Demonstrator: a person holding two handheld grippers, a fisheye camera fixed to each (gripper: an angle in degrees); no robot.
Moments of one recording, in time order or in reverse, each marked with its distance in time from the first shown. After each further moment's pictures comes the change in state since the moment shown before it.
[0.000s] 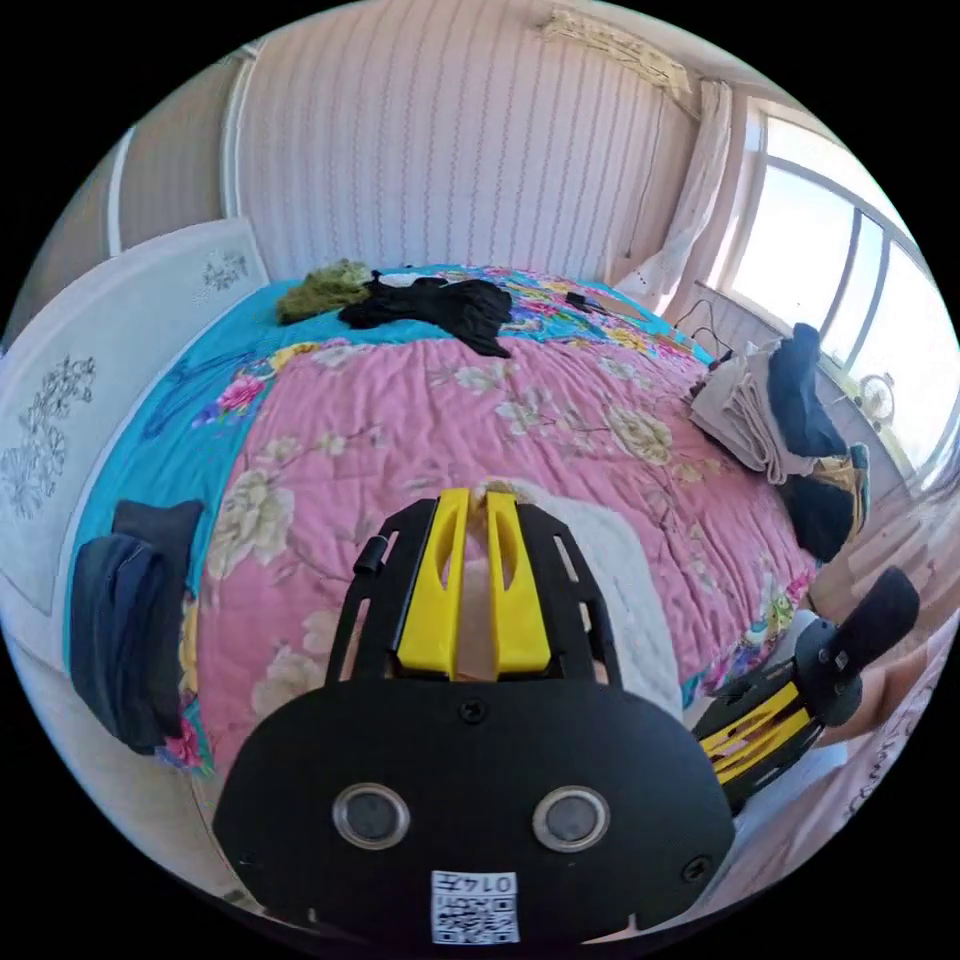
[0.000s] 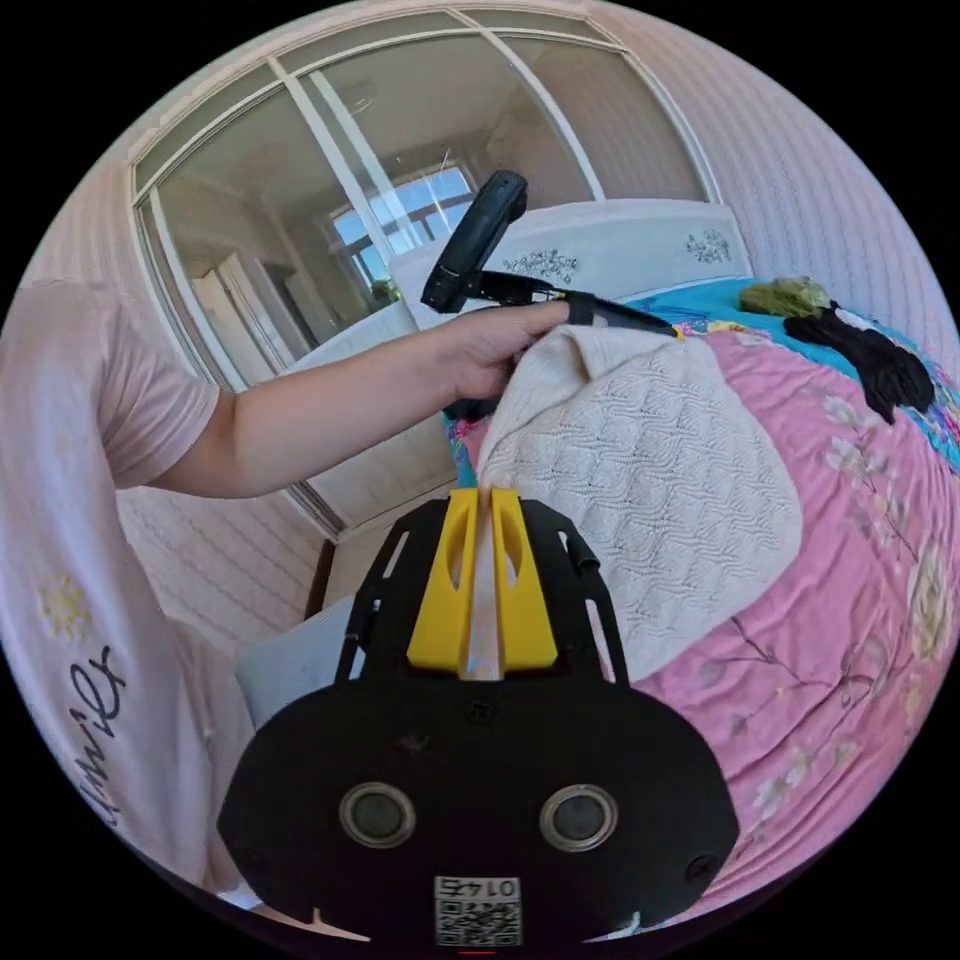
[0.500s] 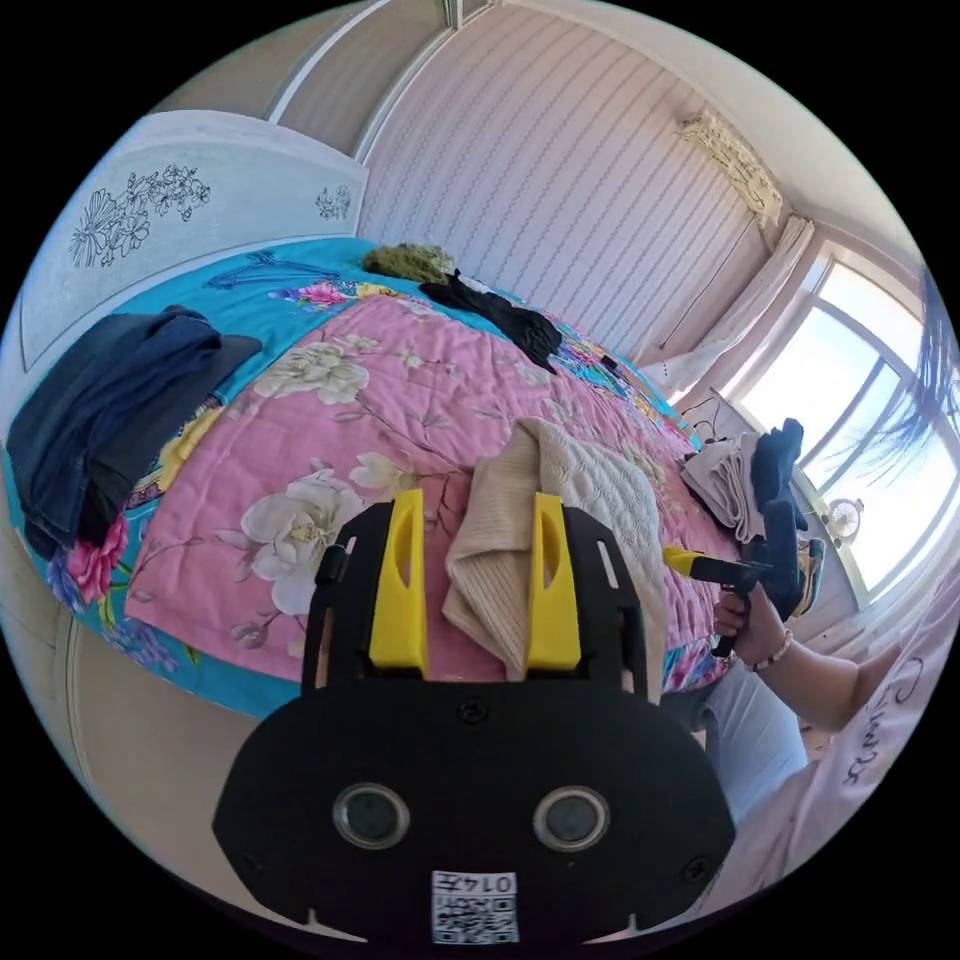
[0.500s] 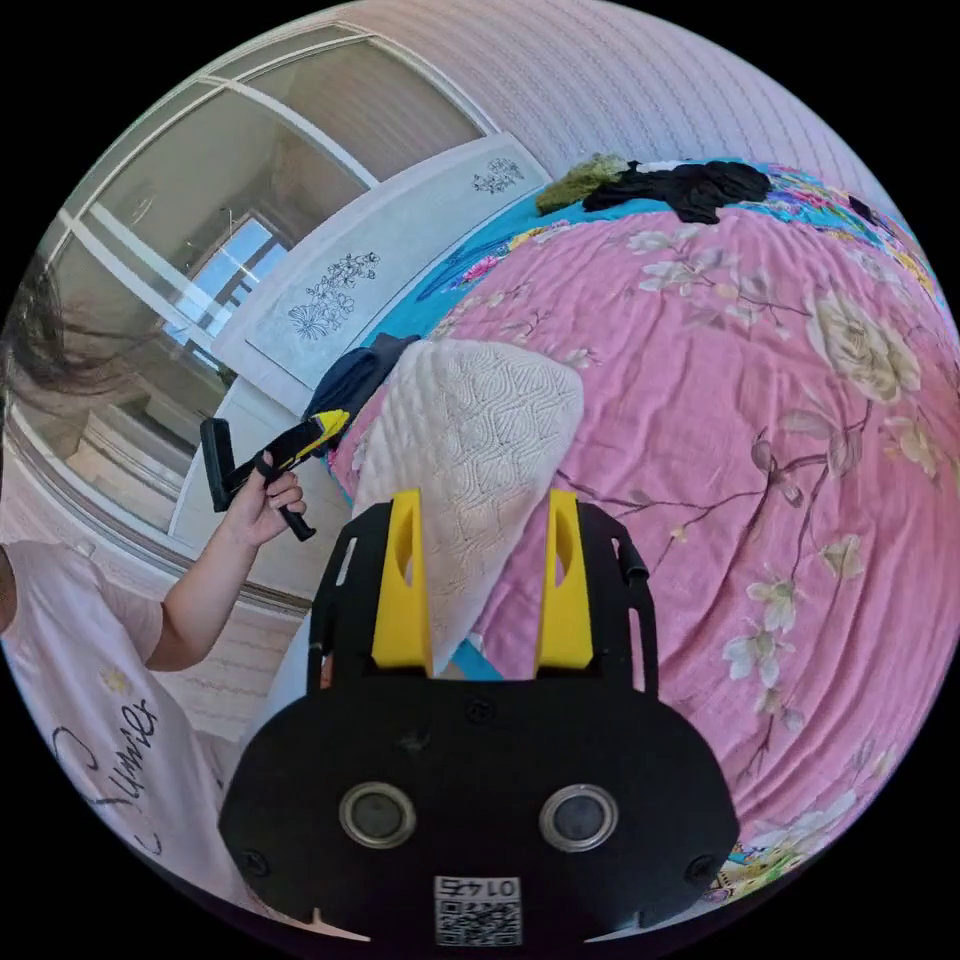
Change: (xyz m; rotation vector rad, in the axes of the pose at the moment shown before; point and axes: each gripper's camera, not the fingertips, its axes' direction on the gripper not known) left arm -0.138 0.128 -0.063 0.098 0.175 -0.268; right arm 0.149 -0.011 -0.015 -0.028 0.192 0.491
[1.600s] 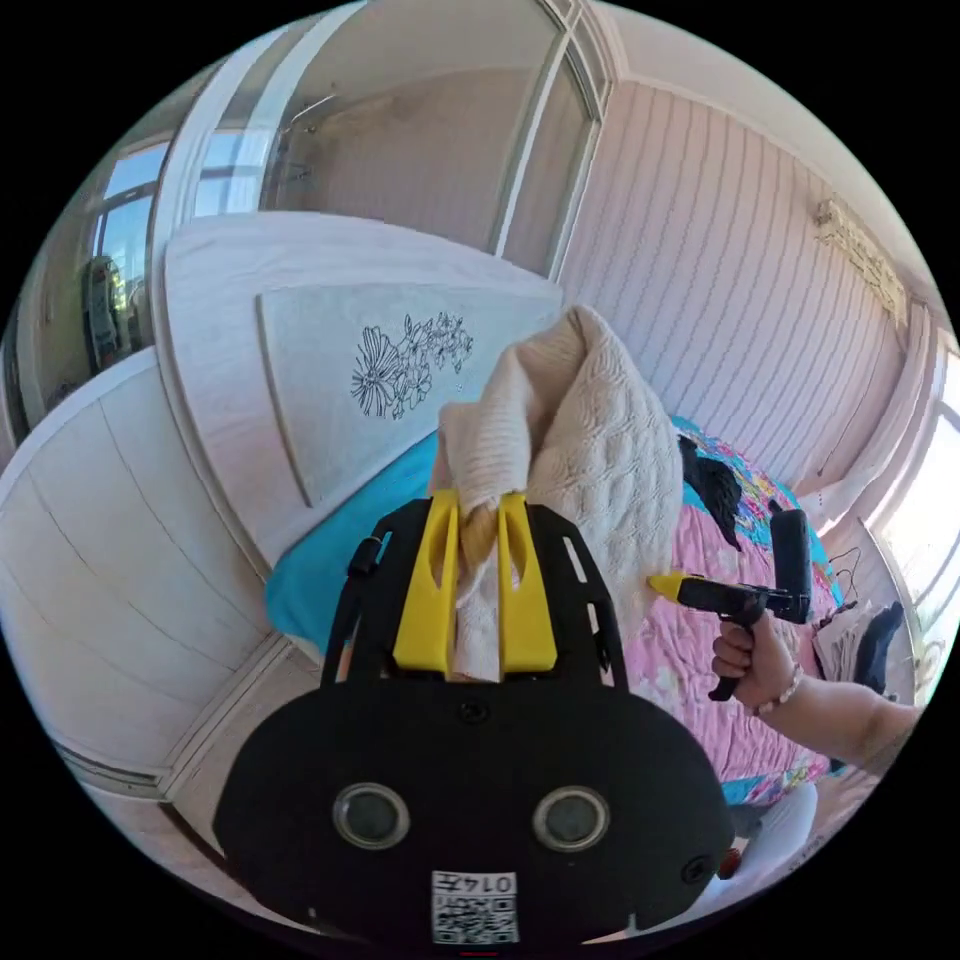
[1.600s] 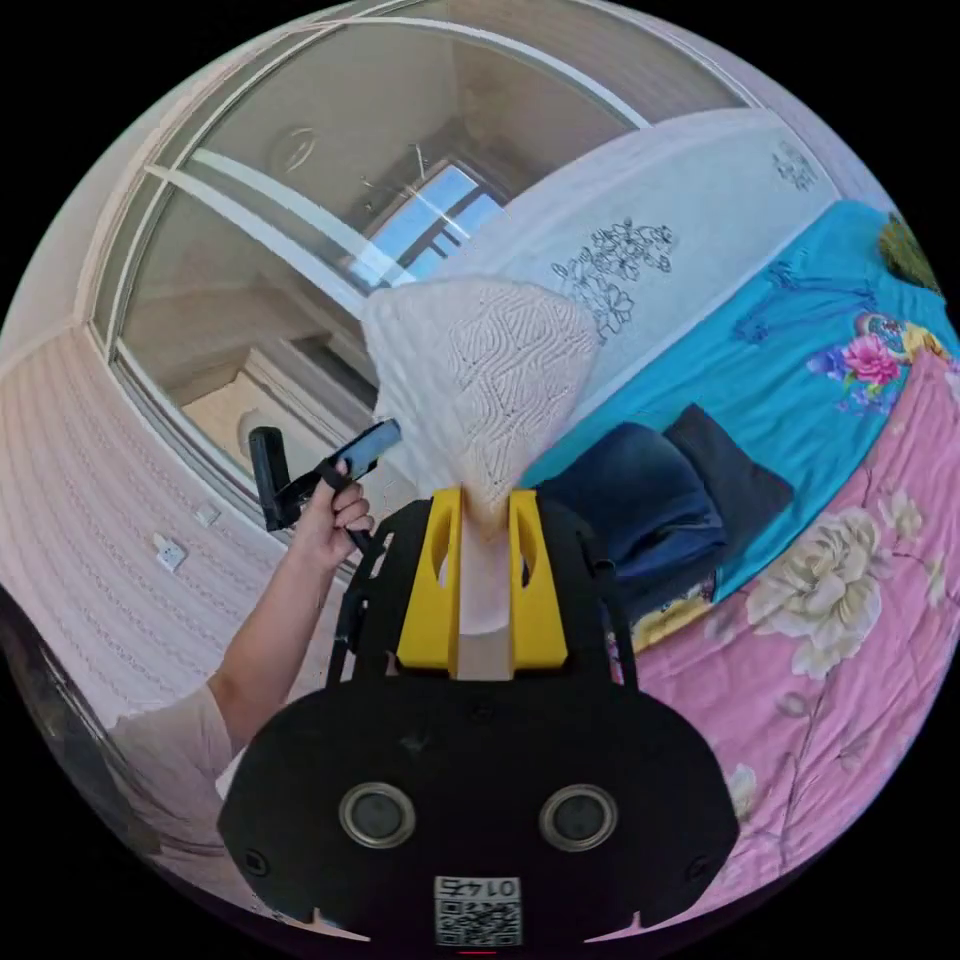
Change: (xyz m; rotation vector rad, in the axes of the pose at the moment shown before) left arm -0.211 -0.158 -0.310 0.218 -0.468 -0.219; right arm -0.231 -0.351 0.204 -0.108 -0.543 -0.332
